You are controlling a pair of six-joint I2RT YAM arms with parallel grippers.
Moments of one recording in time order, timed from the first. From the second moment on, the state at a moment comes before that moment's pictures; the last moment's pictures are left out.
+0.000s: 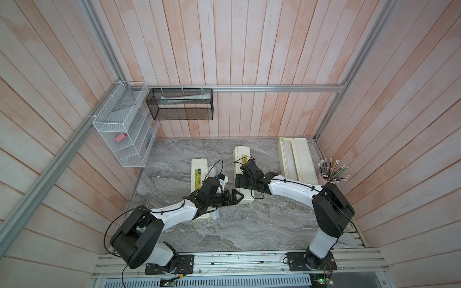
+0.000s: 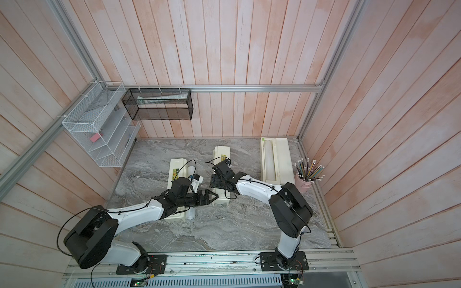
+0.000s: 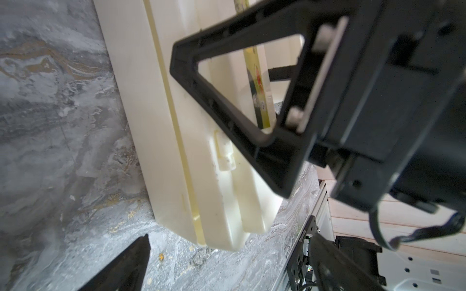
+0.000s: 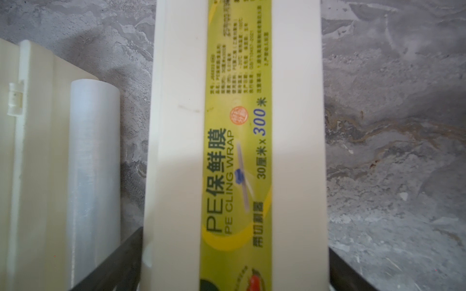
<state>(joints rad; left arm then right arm) -0.65 1.46 0.64 0.19 0.44 -0.78 0.77 1.77 1.18 -0.35 0.16 0.76</state>
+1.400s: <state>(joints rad) -0.66 1.60 0.70 0.25 0.44 -0.82 0.80 1.81 1.22 -0.38 0.20 0.72</state>
